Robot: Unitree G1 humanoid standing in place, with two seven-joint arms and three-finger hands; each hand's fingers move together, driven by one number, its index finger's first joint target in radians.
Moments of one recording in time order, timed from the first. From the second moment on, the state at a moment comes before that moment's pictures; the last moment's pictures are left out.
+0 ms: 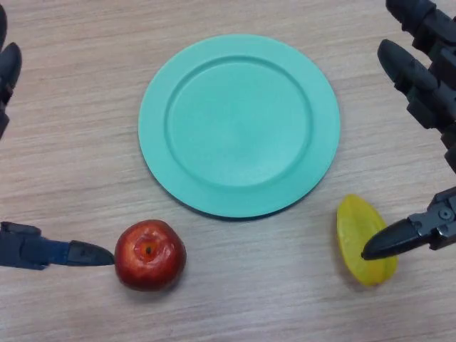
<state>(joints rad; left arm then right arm) 0.08 0.23 0.35 -0.72 -0.15 0.14 -0.31 -0.16 -0.35 -0.21 -0.89 0.39 0.72 0.19</state>
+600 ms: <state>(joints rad) 0.12 0.22 0.31 -0.68 -0.10 0.12 -0.31 -0.20 -0.35 -0.20 -0.85 0.38 0.72 0.19</state>
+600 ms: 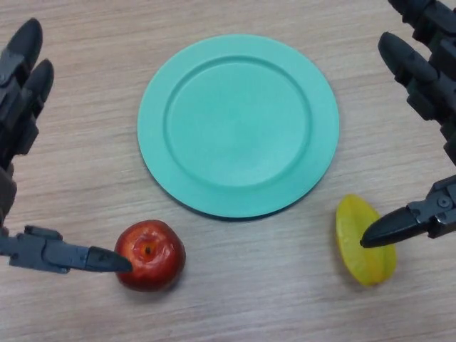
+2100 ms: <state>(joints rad) -0.17 0.24 -0.01 -0.44 0.20 0.25 -0.34 -0.19 -0.36 -0.21 -0.93 0.39 0.76 0.17</state>
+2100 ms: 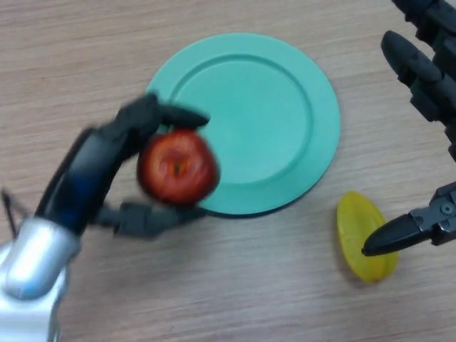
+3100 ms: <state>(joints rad) -0.27 0.20 -0.08 -0.30 0.32 0.30 -0.21 -0.18 -0.37 -0.21 -0.96 0.40 0.78 0.17</state>
